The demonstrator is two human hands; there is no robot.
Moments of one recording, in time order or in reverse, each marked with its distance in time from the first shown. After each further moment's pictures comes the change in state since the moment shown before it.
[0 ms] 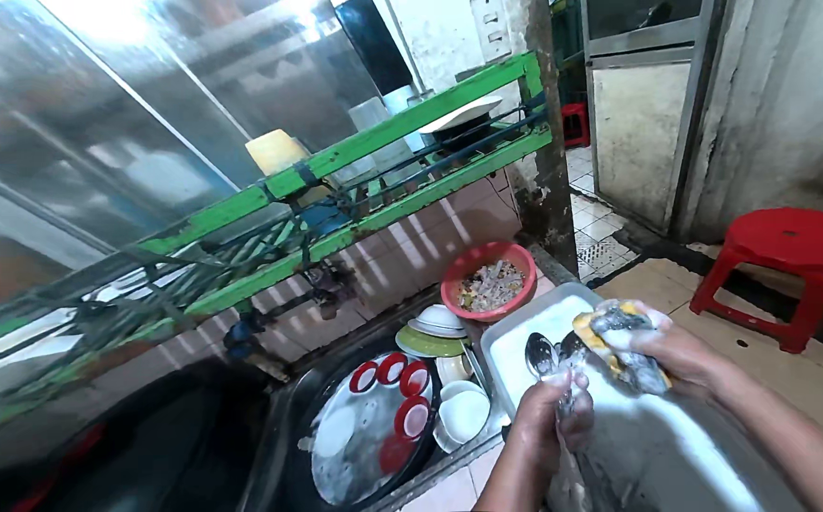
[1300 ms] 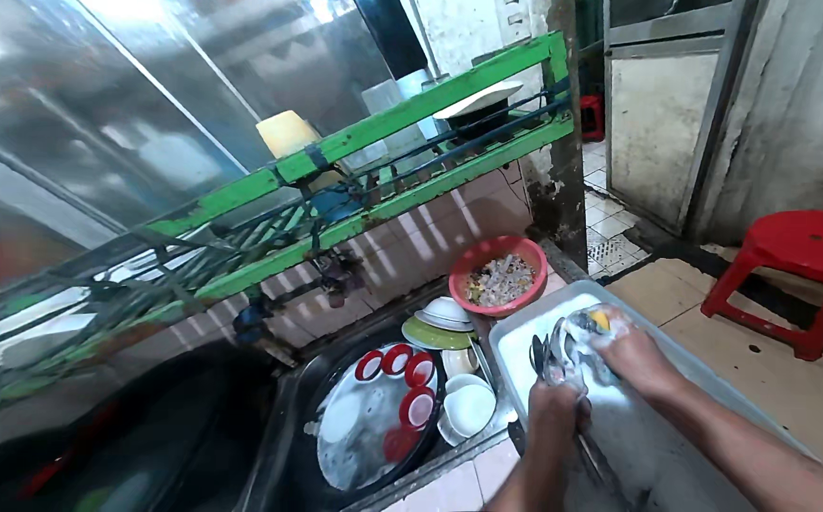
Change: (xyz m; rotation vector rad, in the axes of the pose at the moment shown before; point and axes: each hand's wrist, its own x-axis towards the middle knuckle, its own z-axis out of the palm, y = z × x) left_hand 0.017 -0.015 0.005 0.224 0.596 0.096; right_hand 0.040 0.030 0.039 -0.844 0.184 -0.128
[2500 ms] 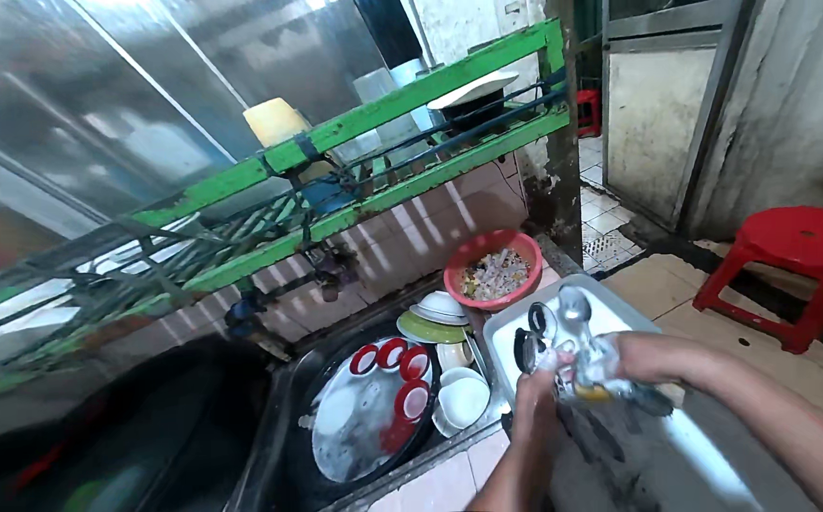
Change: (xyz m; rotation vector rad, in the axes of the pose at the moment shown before) left_hand 0.005 -0.001 -0.005 -0.126 -0.069 0.180; right_hand -0.008 -0.031 -0.051 -0.299 -0.731 0.072
